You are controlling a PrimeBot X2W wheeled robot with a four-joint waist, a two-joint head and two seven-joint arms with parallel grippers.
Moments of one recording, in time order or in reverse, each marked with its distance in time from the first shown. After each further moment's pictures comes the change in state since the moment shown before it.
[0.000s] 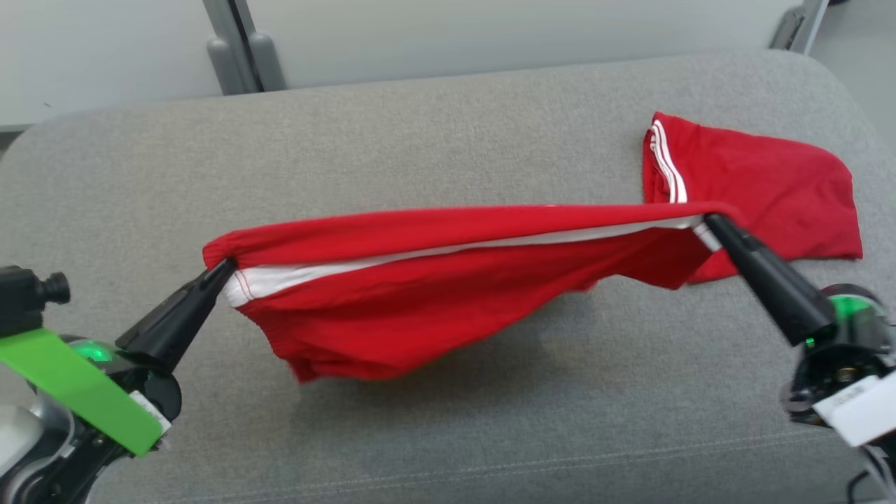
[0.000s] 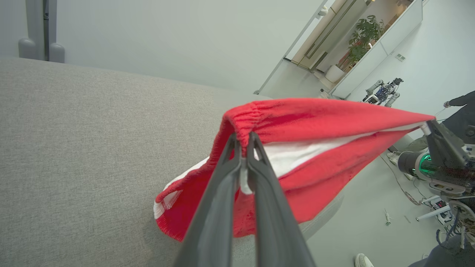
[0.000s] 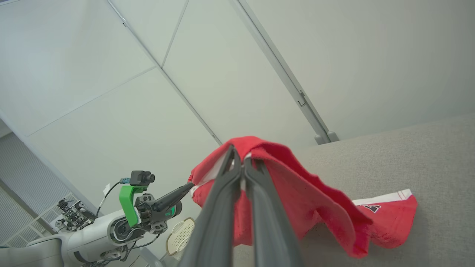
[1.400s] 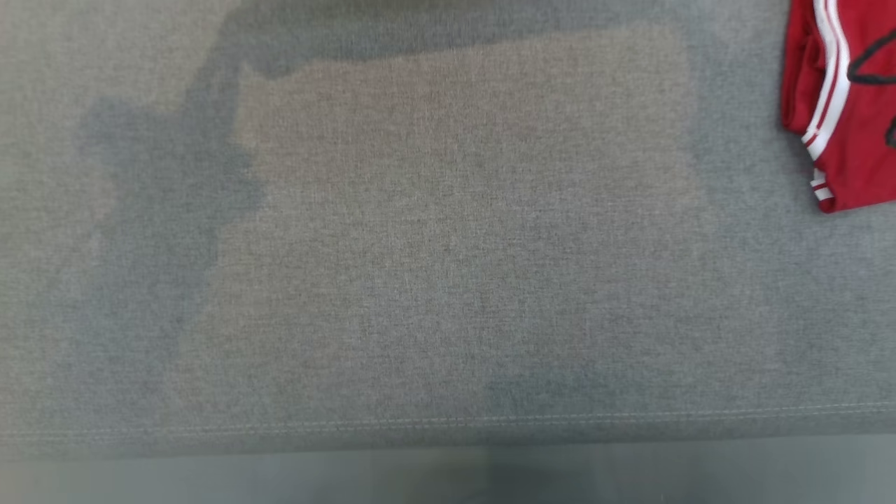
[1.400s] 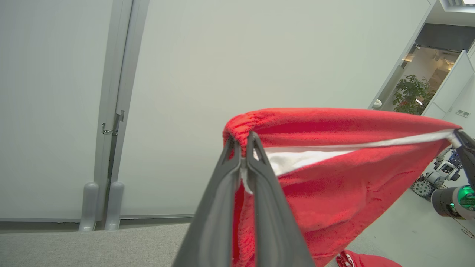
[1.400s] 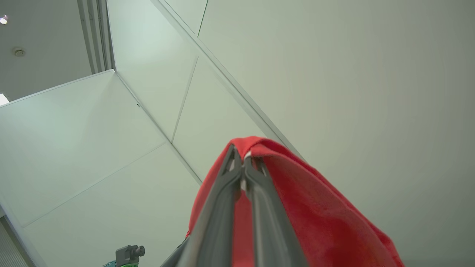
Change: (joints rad) left arm -0.801 -0.197 0.220 0.212 0.073 0.218 0.126; right arm -1.164 0.228 -0.020 0.393 0.075 -0.241 0.080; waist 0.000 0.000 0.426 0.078
